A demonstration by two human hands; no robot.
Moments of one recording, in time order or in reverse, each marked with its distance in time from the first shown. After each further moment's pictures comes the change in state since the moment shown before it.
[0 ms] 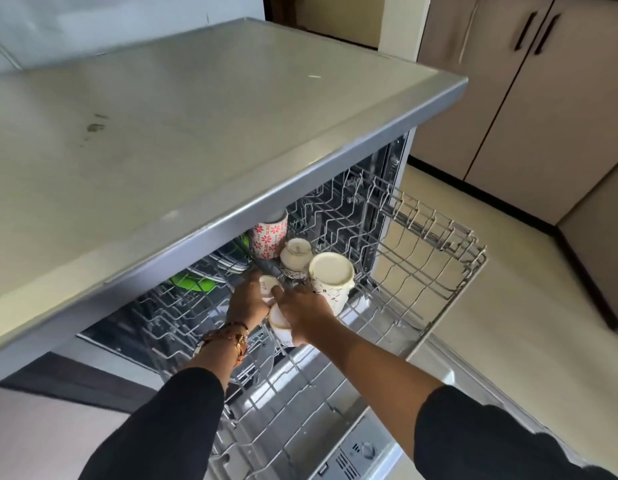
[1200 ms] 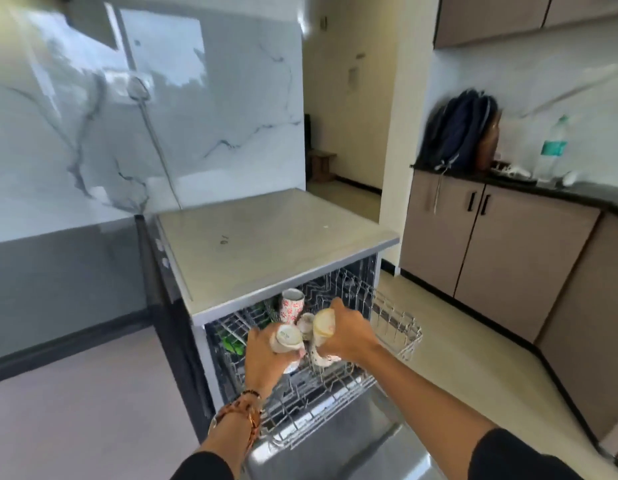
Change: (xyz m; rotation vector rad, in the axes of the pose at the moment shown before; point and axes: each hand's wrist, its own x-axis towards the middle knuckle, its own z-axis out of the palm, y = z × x) left_hand -0.267 0.090 -0.125 -0.481 0.332 0.126; right_hand -0.257 -0.041 -0.180 0.467 0.299 0.164
